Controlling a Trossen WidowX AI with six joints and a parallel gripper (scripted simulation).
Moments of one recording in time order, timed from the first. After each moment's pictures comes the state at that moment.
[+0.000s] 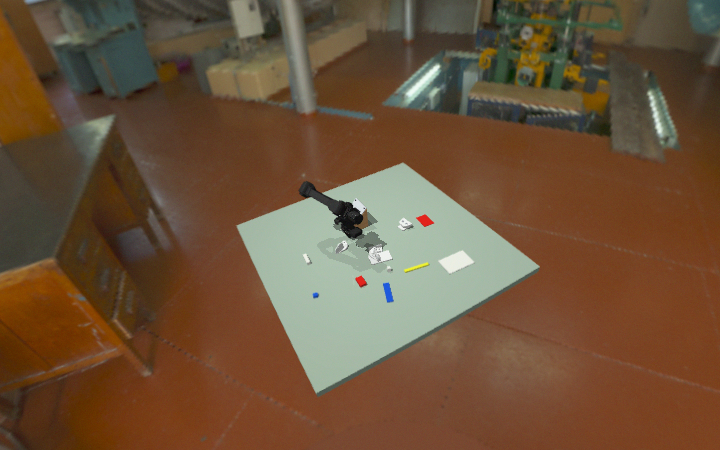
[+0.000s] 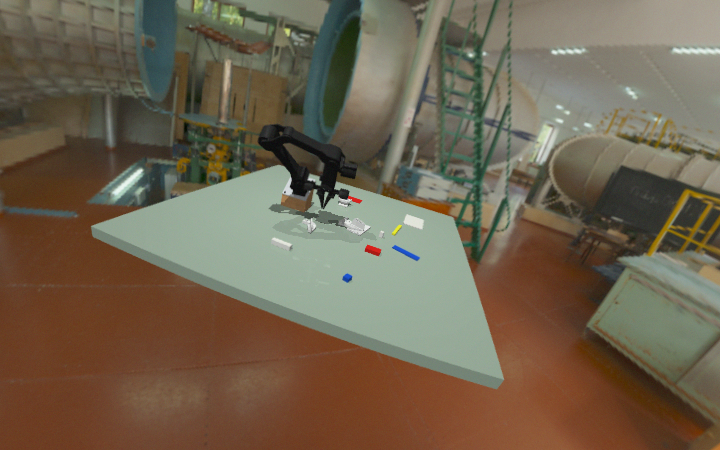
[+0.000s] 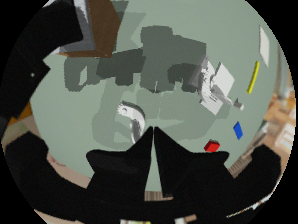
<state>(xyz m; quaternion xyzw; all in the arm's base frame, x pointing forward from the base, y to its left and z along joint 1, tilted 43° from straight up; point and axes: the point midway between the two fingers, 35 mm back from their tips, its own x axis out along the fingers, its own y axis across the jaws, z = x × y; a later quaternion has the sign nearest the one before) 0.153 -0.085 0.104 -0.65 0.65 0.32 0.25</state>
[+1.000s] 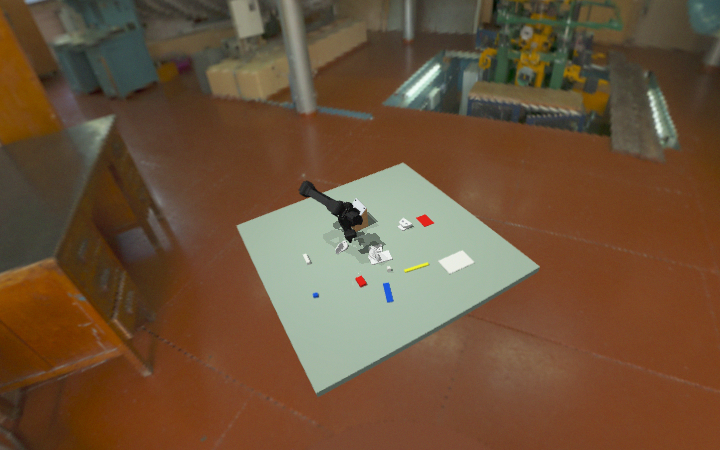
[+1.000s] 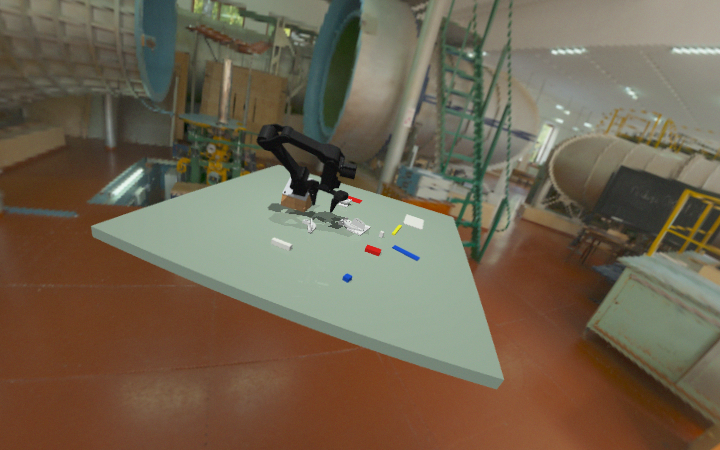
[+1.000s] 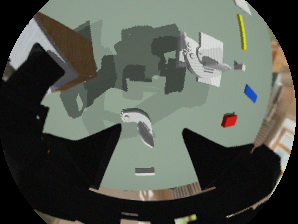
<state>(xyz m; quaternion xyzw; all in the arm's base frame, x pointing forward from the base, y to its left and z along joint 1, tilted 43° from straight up) 0.152 -0.089 0.109 -0.59 0.70 0.19 0.37</state>
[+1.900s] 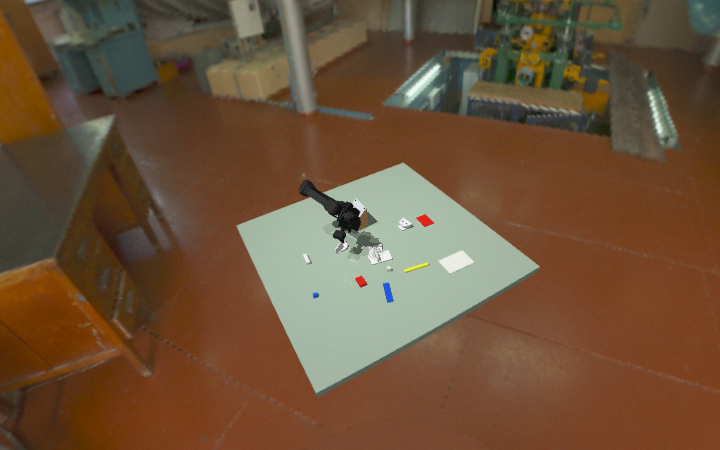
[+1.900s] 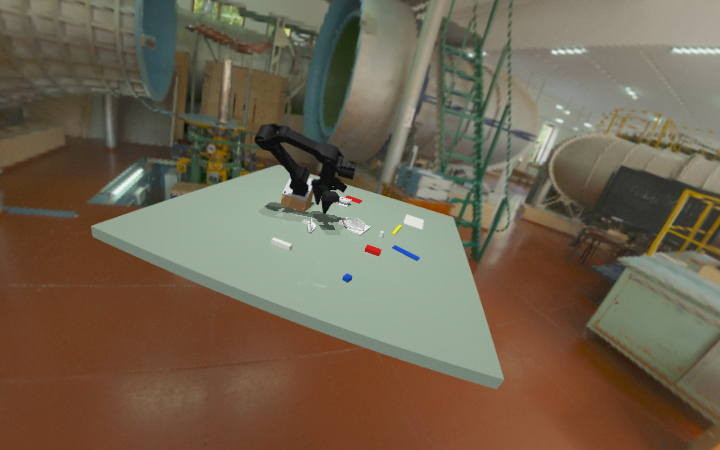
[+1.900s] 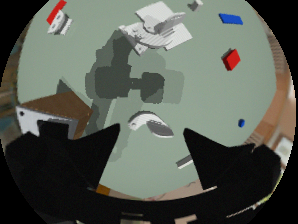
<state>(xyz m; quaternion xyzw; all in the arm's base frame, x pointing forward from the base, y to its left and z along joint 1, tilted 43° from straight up) 0.148 -0.095 0.118 -0.43 0.72 -0.05 0.54</state>
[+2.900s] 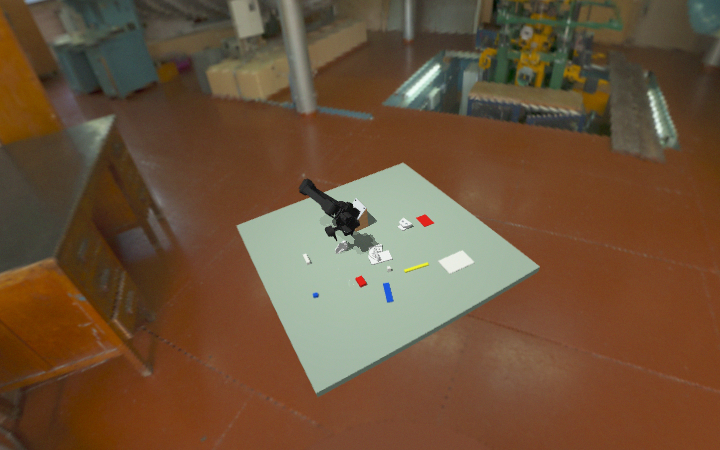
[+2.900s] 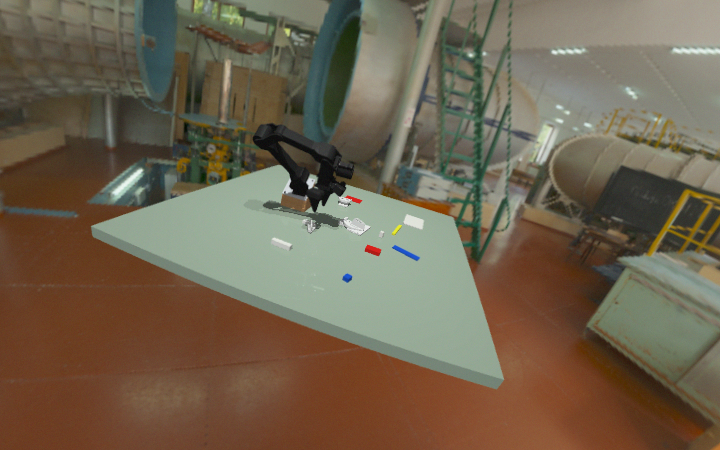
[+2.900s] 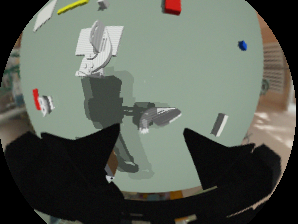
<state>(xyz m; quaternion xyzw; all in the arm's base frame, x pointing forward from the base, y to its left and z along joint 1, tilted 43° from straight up) 0.143 -0.102 0.129 -0.20 0.65 -0.31 0.66</state>
